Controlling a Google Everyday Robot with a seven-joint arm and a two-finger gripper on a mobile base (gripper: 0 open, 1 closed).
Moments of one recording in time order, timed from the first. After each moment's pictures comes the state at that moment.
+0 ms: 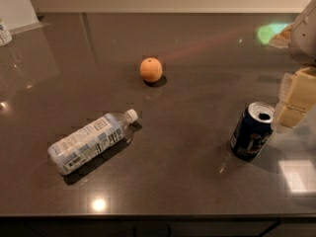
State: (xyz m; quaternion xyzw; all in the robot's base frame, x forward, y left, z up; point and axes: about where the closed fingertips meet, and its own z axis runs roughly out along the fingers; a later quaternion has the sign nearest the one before) arm 0.438 -0.217 0.976 -0.60 0.78 -0.03 0.16
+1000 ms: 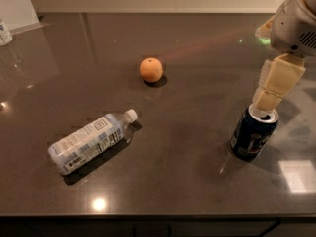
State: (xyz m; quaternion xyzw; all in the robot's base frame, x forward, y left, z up) arm 0.470 -0.197 0.978 -0.59 0.78 -0.02 0.18
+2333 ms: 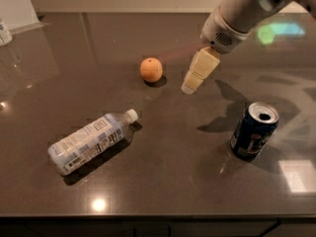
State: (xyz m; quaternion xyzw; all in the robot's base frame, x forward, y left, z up) arm 0.584 -0.104 0.924 -0.56 0.79 0.07 0.24
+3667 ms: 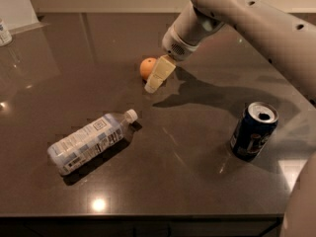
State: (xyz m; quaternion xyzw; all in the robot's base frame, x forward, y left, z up) arm 0.655 -0.011 0.864 -0.58 0.76 0.12 0.26
